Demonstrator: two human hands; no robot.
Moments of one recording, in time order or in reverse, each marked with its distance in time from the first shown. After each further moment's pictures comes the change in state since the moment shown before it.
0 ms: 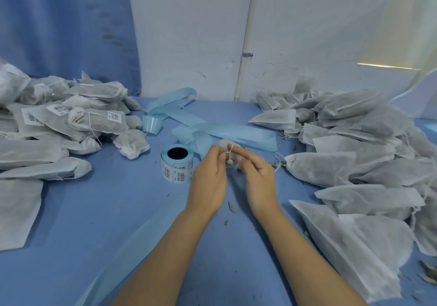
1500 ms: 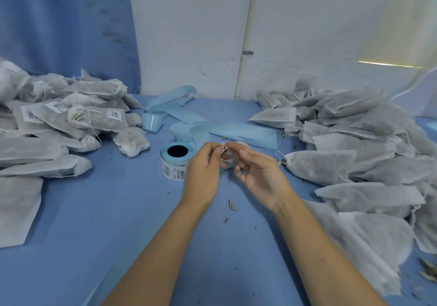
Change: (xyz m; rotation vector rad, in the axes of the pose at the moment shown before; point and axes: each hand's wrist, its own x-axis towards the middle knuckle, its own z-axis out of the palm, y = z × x) left_hand 0.006 -0.002 -0.006 -0.258 0.044 -0.053; right_hand 0.017 -0.014 -0.018 0.545 -0.281 0.468
